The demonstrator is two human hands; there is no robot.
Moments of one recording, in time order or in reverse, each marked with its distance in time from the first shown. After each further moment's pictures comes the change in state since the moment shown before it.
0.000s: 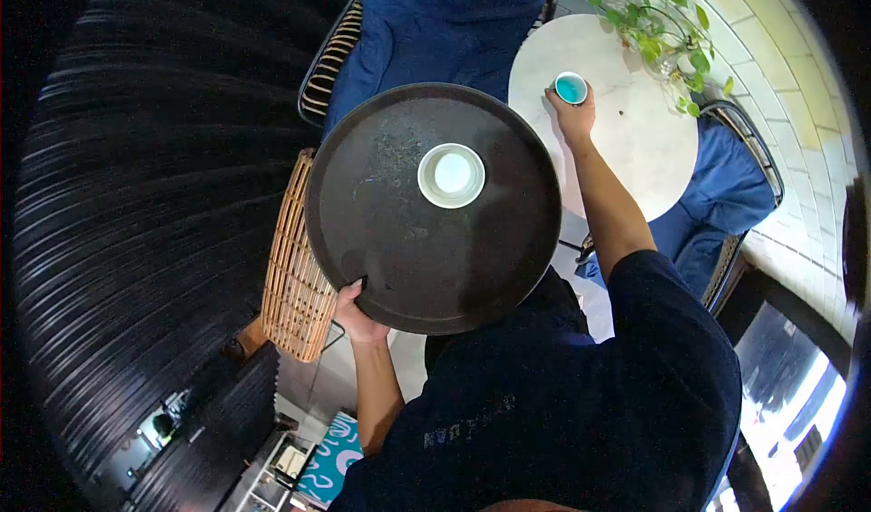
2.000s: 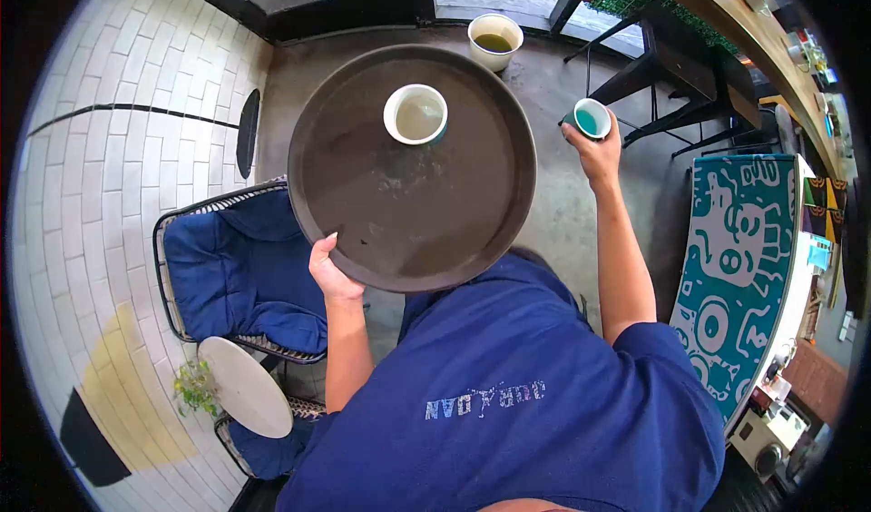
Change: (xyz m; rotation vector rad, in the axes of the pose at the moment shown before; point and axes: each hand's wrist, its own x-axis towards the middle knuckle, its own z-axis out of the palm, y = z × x) left_hand 0.167 -0.121 0.020 0.596 -1.539 -1.445; right_hand -0.662 -0.020 -0.044 -0.329 1.854 -0.150
